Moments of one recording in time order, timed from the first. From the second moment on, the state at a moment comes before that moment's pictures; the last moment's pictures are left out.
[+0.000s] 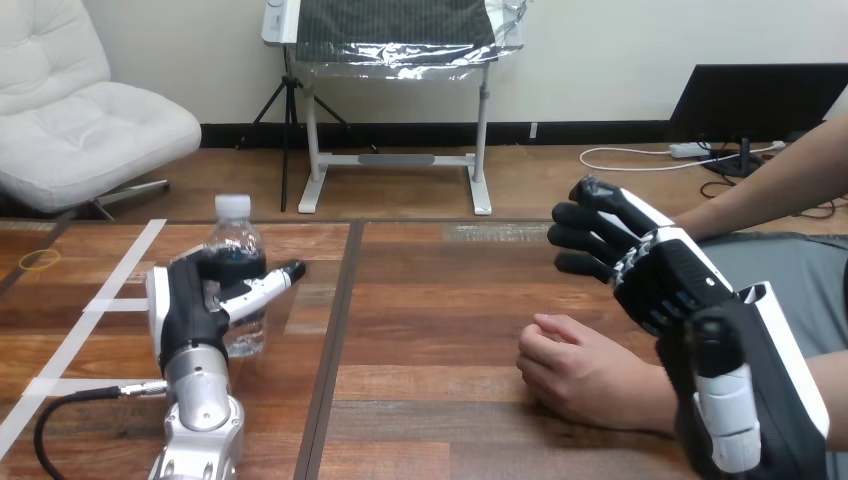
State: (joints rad) left arm -0.46 0.16 0.13 0.90 0.10 -0.23 0.32; right arm 0.45 -0.20 0.00 -0.41 0.15 -0.52 0.31
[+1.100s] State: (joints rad) left arm -0.19 0.11 0.12 0.51 0.12 -0.23 0.27; right arm 0.29 -0.45 -0.12 -0.17 -0.08 -0.46 0.31
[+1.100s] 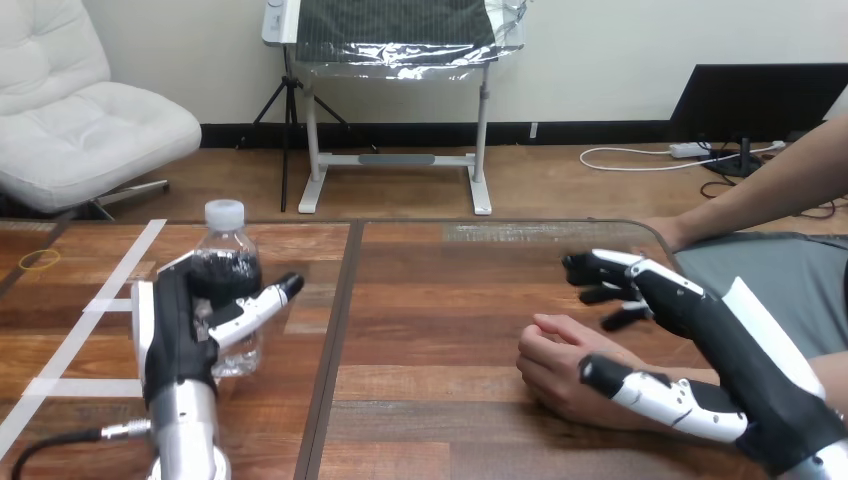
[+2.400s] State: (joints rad) left arm -0.03 0.06 0.09 0.18 0.12 -0.22 0.15; right arm 0.13 -0.69 -0.12 0.11 -0.31 -0.38 0.32
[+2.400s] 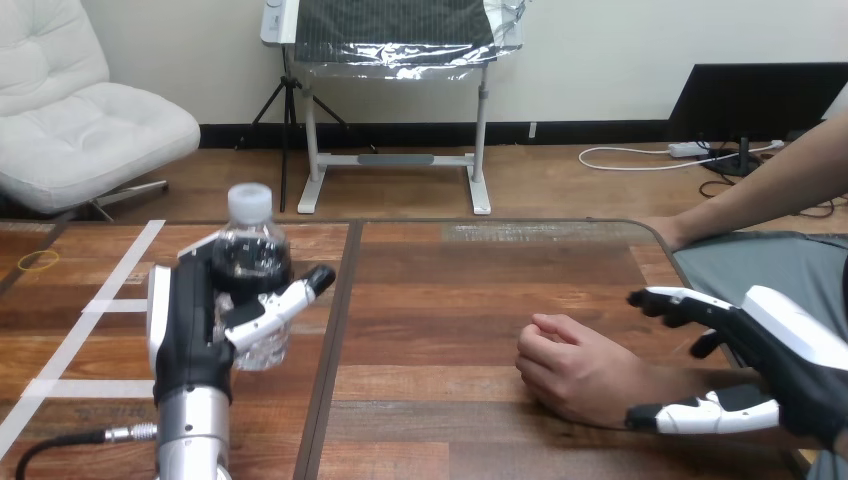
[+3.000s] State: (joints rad) left arm -0.03 0.06 0.09 0.02 0.11 -0.22 0.10; right arm 0.05 -0.75 -0.11 0.21 -0.41 -0.39 0.32
